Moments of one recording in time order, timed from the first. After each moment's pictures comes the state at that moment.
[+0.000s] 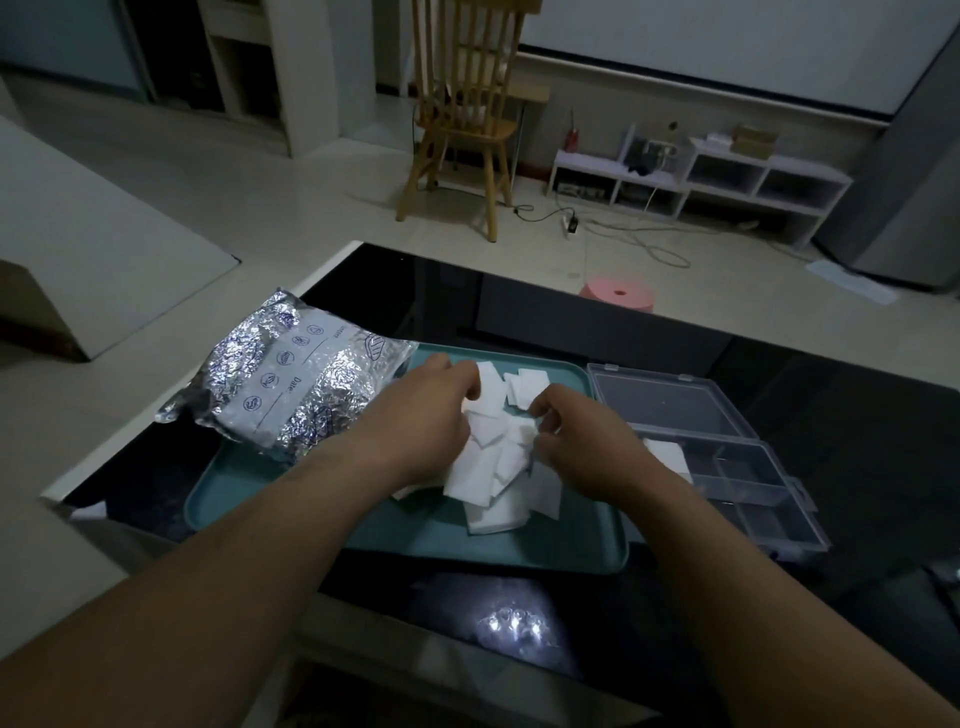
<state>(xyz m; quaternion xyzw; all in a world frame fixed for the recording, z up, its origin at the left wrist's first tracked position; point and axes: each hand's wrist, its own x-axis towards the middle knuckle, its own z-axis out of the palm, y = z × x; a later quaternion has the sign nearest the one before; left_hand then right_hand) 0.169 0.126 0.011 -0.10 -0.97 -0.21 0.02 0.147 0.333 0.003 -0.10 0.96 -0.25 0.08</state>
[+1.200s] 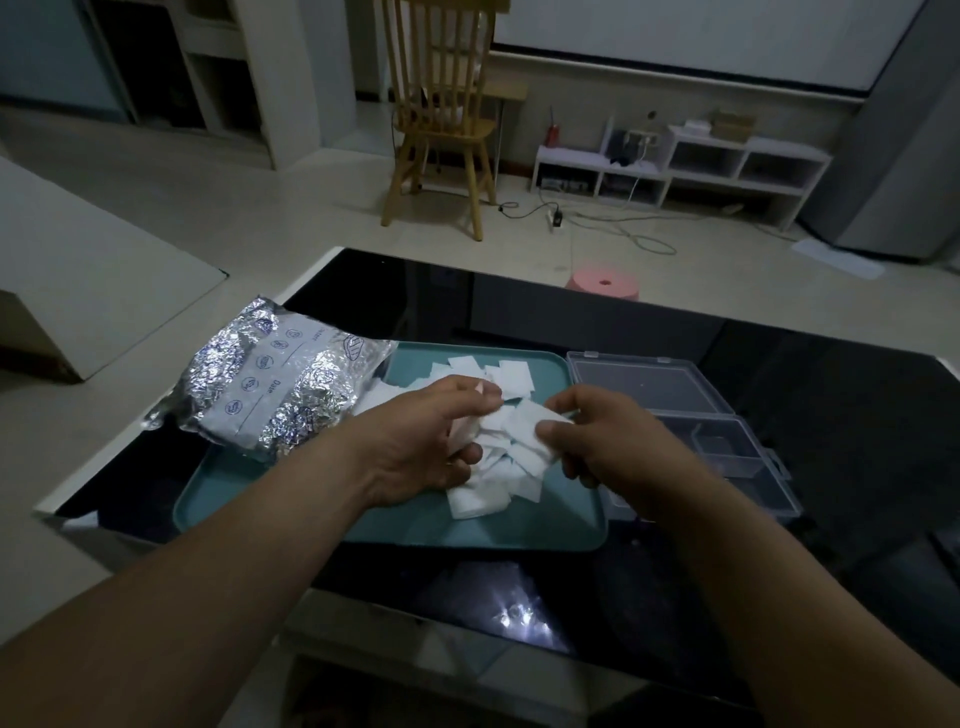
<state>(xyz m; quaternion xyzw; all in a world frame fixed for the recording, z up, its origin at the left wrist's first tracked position) 0.189 0.154 0.019 0.08 -0.61 -0.74 -0.26 0.185 0.366 0.027 0.00 0.86 -0.50 0.14</state>
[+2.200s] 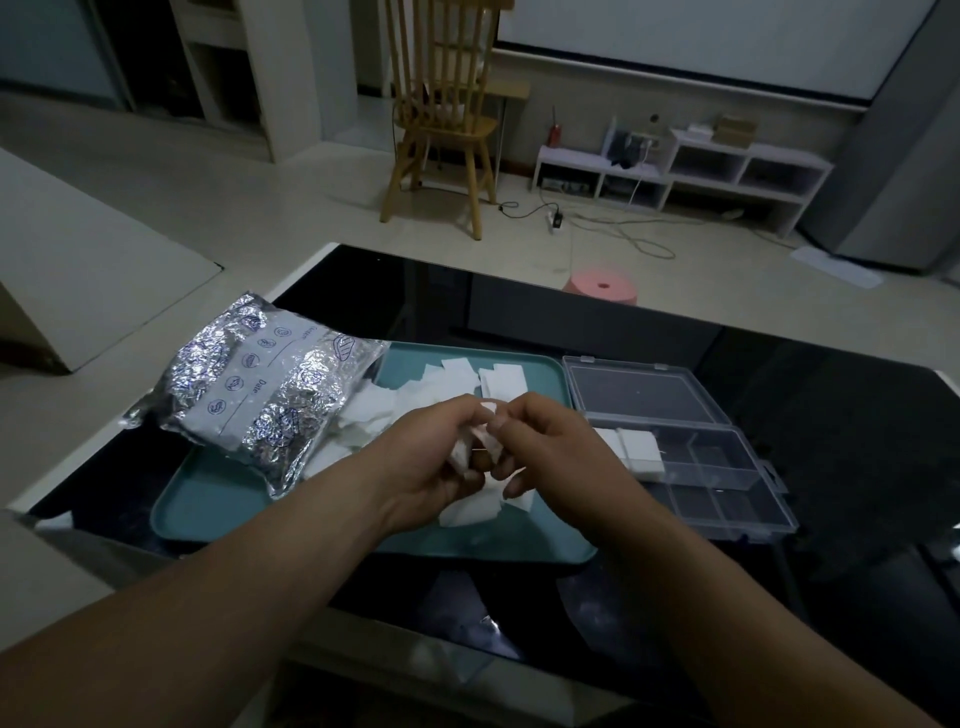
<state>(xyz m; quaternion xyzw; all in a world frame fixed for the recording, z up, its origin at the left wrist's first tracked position) 0.196 0.181 0.015 0.11 -0.55 -0.80 -0.22 0.198 0.333 0.018 -0.07 0.81 -0.56 0.12</state>
